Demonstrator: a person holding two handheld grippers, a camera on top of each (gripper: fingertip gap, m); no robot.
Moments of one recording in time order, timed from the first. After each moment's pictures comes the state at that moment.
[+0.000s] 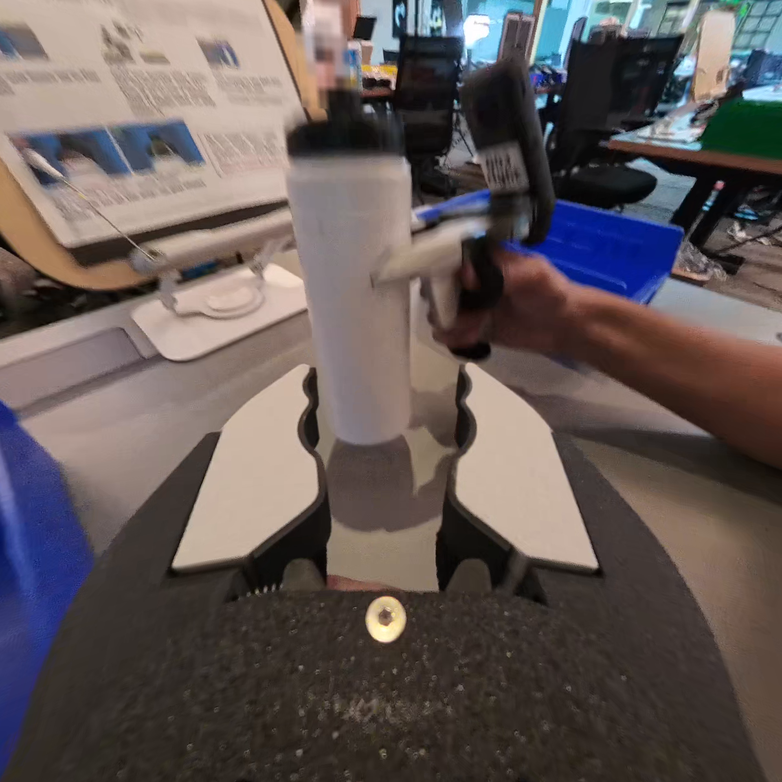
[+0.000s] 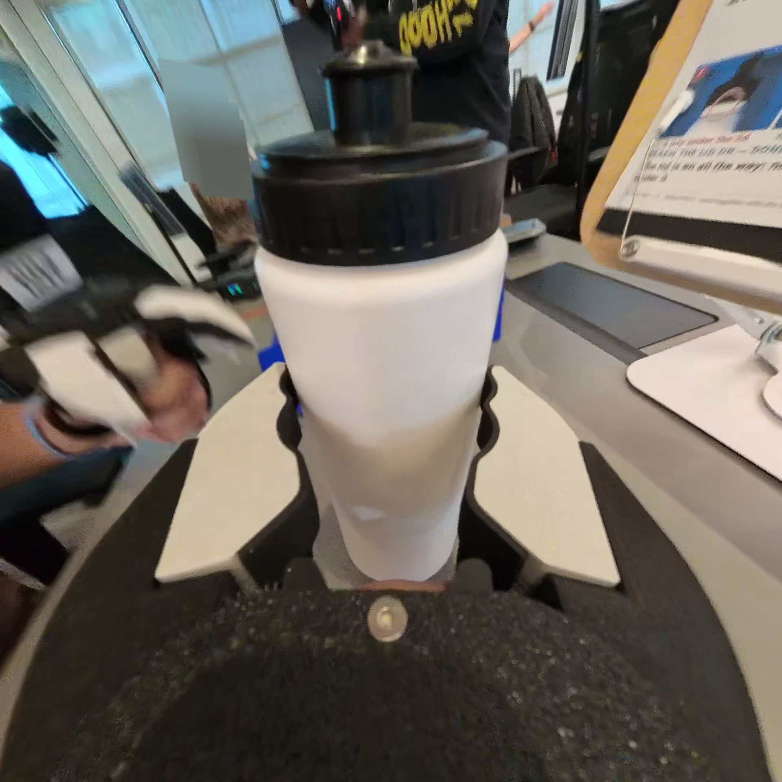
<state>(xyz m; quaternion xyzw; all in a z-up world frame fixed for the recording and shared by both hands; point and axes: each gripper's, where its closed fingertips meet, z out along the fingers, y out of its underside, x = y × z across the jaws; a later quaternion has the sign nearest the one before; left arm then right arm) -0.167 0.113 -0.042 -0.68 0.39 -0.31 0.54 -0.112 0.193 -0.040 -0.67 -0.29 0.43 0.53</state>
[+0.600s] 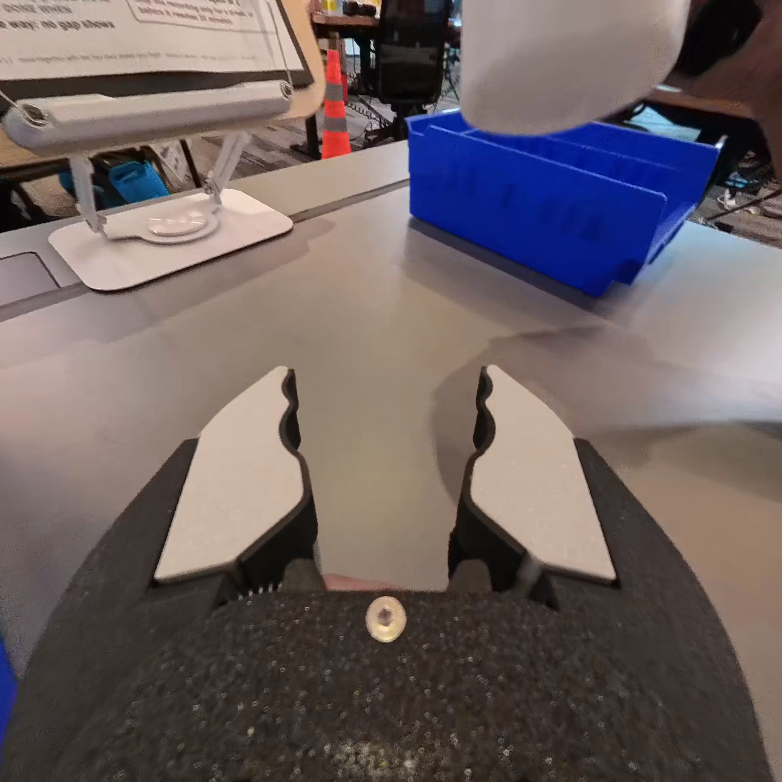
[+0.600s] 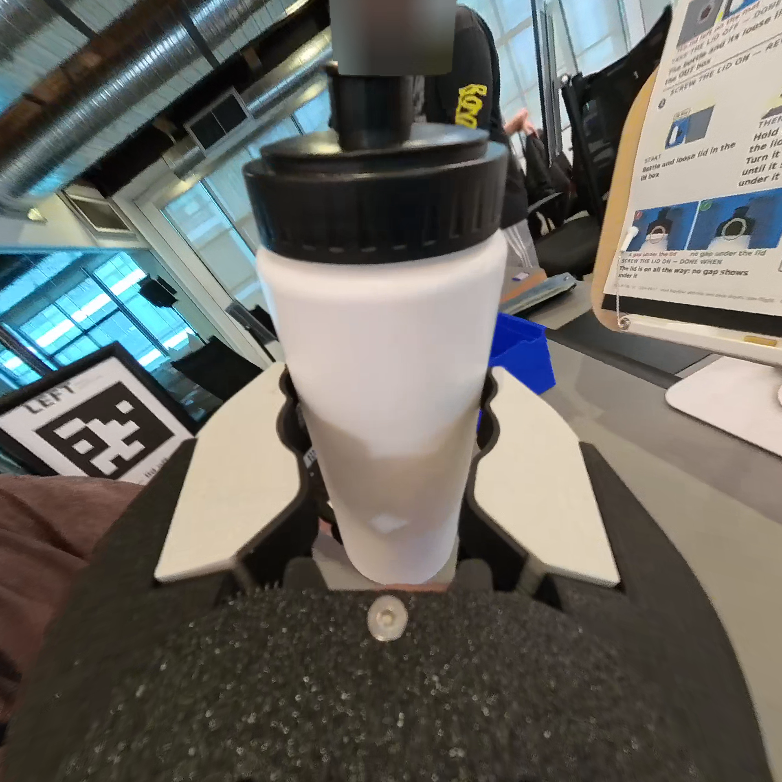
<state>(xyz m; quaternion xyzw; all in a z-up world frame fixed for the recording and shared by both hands) -0.154 0.113 -0.110 -0.70 0.40 -0.32 0.50 -0.035 0.140 0.084 -0.64 -0.19 0.54 0.51</state>
